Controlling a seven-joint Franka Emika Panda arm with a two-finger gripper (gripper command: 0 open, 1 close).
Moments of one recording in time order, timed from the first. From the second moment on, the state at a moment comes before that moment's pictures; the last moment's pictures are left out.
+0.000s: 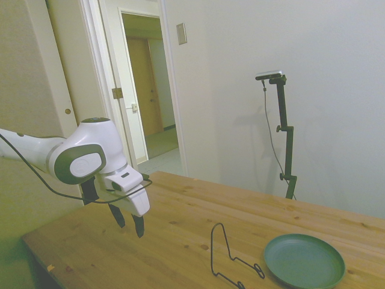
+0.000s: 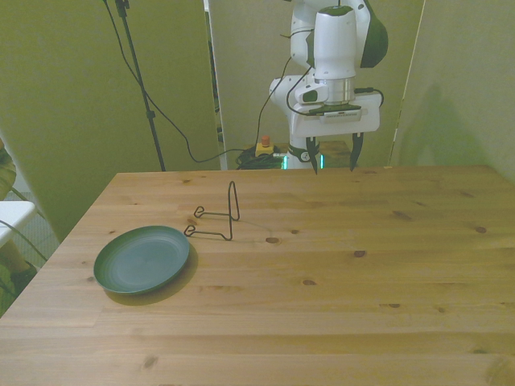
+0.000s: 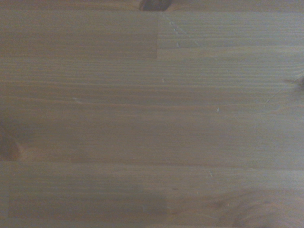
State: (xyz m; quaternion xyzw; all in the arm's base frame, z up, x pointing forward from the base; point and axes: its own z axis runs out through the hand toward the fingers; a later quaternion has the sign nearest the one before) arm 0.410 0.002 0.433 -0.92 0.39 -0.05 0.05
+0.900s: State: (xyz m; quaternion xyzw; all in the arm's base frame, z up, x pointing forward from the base) arm 0.448 -0.191 0.523 -0.88 0.45 -0.13 0.04
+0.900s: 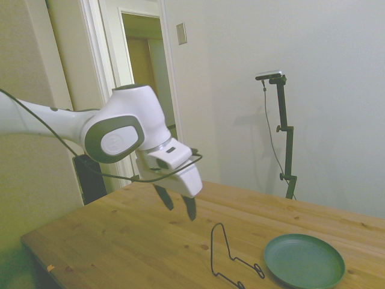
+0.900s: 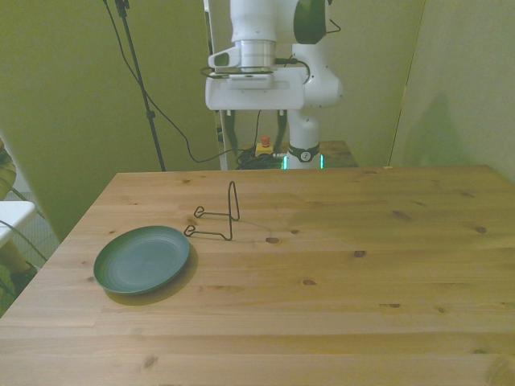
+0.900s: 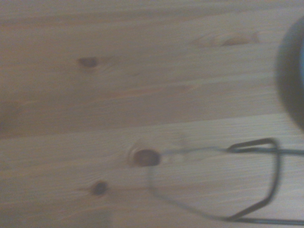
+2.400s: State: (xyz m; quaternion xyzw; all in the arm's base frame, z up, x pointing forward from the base) arm 0.518 -0.401 0.464 -0.87 0.47 -0.14 -0.05
